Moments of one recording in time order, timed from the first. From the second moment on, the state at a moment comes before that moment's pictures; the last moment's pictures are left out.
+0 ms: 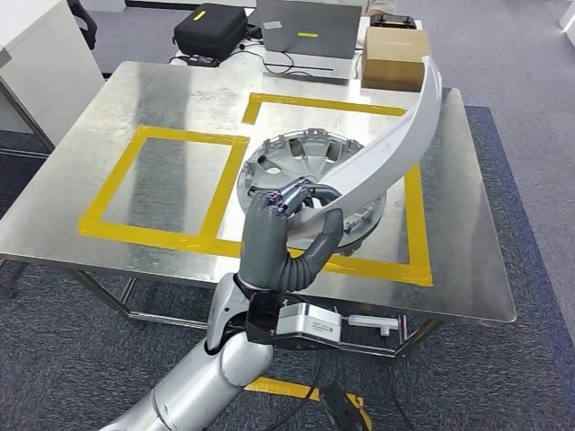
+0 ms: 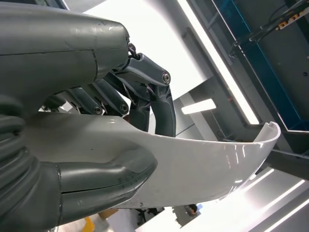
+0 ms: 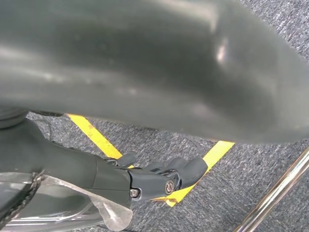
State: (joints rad) left arm -0.41 -0.31 -0.75 -1.32 -0.73 0.68 -0.35; right arm -0.19 0.29 -0.75 -0.25 1.21 -0.01 -0.24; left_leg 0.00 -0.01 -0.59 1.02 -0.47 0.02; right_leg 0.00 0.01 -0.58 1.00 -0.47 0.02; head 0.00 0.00
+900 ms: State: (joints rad) left arm -0.86 0.05 -0.57 -0.66 -1.26 0.62 -0.14; right arm -0.09 0.19 0.20 -0.31 0.36 -0.18 -0.08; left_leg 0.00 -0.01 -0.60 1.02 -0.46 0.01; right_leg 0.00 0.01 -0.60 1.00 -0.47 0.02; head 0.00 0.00
